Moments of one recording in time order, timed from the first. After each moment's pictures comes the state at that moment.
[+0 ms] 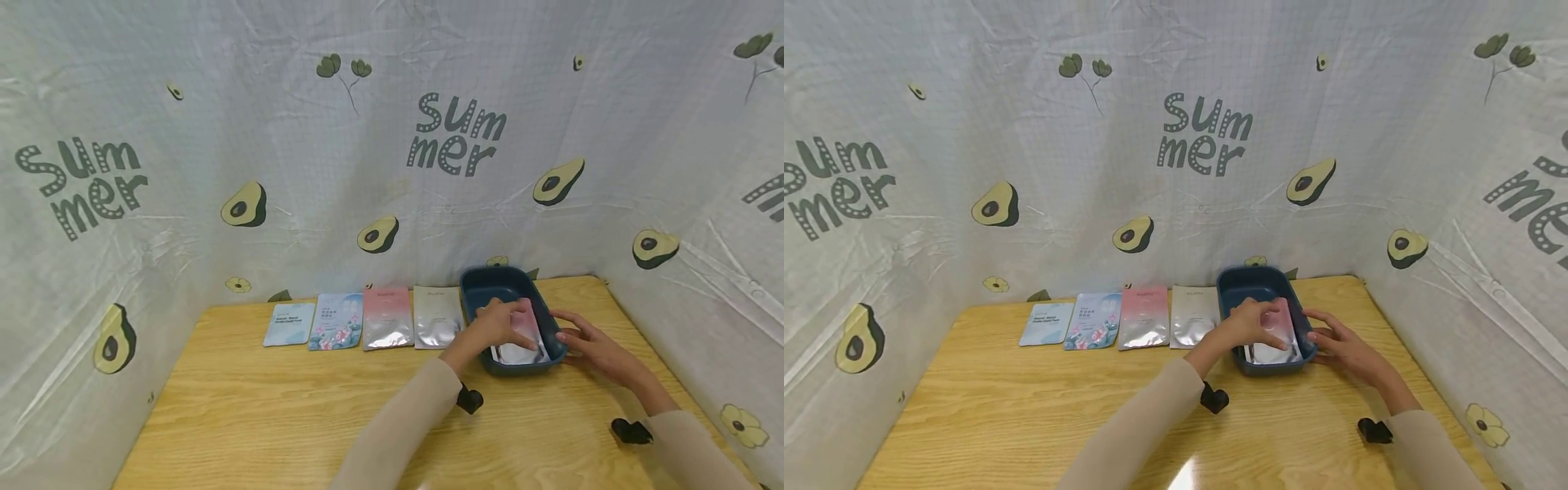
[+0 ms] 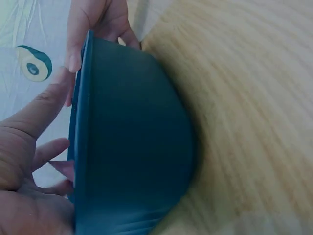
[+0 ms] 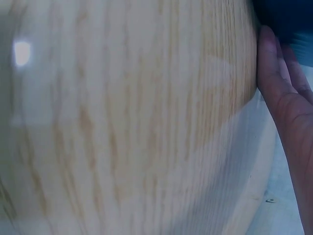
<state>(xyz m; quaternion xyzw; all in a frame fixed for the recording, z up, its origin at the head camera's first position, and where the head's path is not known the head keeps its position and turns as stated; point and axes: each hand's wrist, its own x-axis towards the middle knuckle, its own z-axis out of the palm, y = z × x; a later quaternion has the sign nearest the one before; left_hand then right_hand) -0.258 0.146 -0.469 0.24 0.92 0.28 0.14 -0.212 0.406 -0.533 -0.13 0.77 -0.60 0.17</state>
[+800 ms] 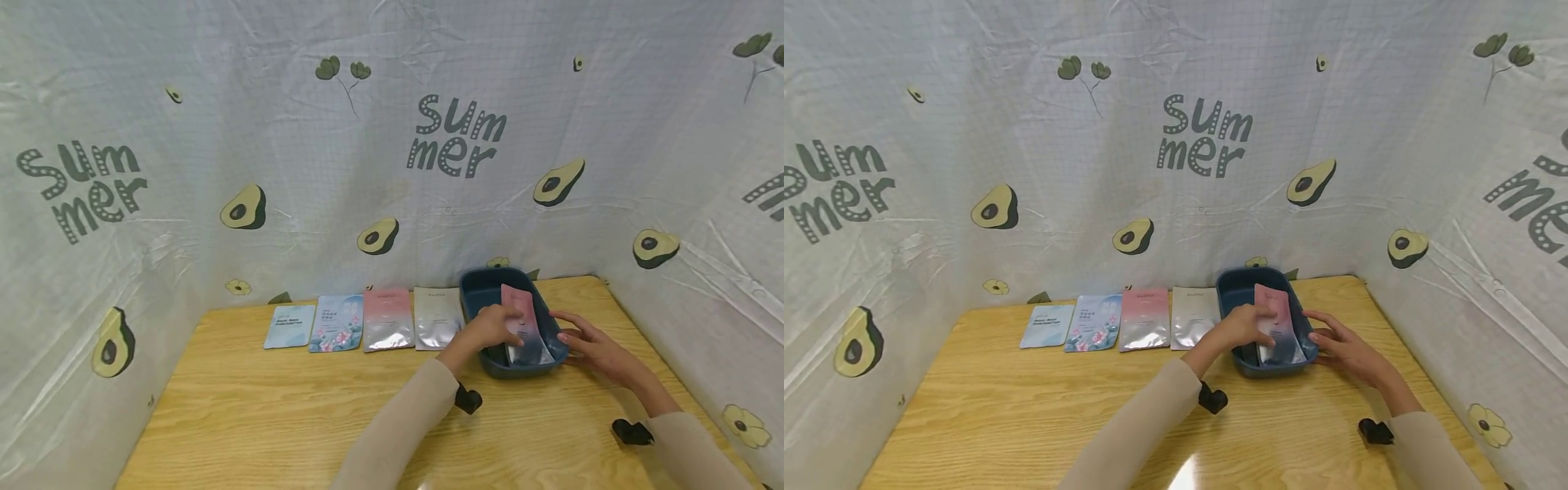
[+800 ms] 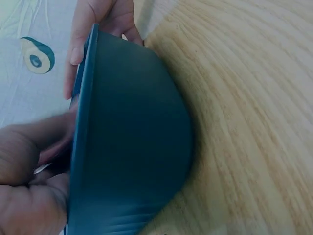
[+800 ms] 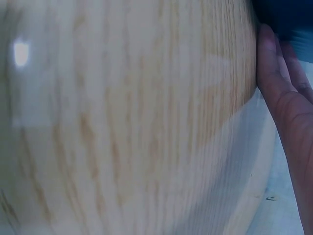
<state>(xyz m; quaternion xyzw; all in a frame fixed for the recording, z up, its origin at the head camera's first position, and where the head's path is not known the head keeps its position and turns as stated) -0.267 0.139 -0.477 0.28 0.90 0.31 0.14 -0.211 0.405 -0.533 -0.13 0.78 -0.60 0.16</state>
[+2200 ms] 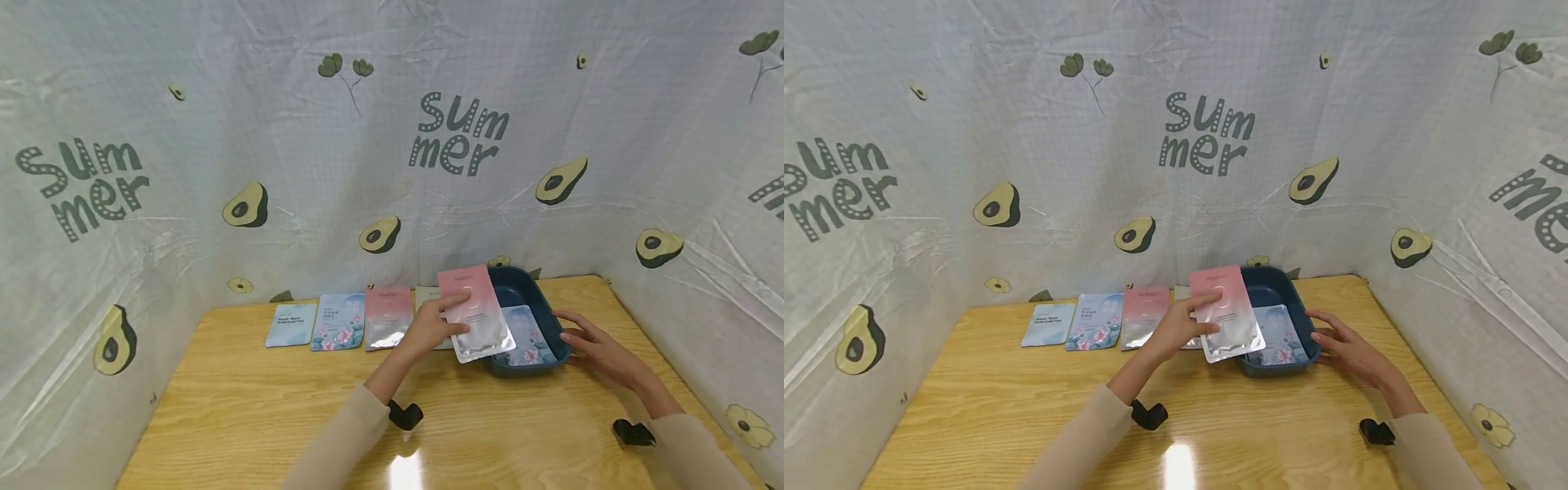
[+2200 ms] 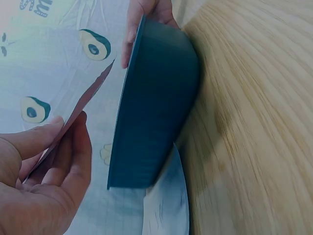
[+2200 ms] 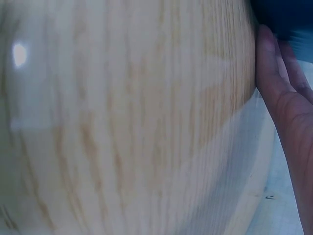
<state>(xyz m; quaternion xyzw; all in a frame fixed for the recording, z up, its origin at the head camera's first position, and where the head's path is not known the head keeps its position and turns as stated) -0.246 0.027 -0.467 0.21 0.77 0.59 0.10 -0.210 0.406 -0.536 -0.11 0.78 -0.59 0.15</state>
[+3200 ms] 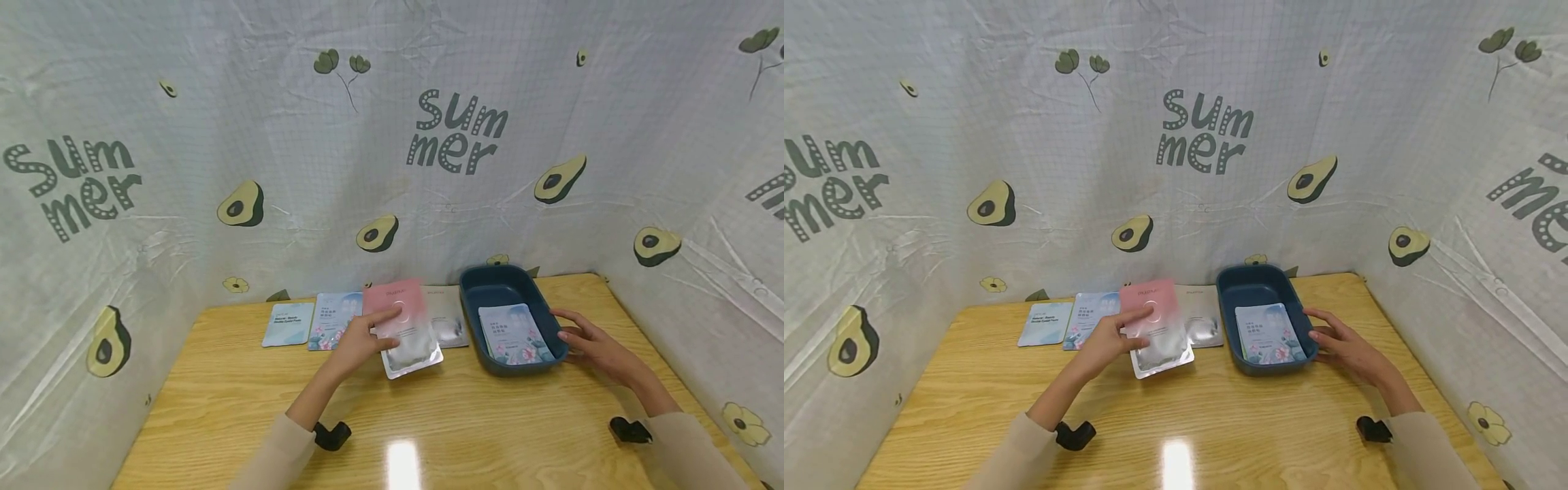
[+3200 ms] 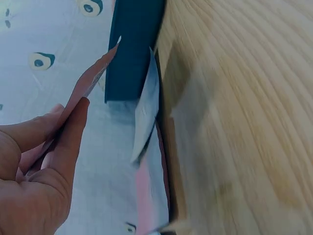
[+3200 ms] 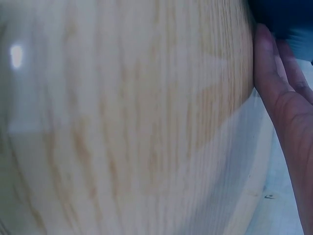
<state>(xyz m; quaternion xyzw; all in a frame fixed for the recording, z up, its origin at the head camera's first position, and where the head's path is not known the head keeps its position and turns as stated) -0.231 -0.089 -0.472 0.16 0.81 0.56 0.09 -0.212 0.406 -0.535 -0.10 0.80 -0.58 0.15</state>
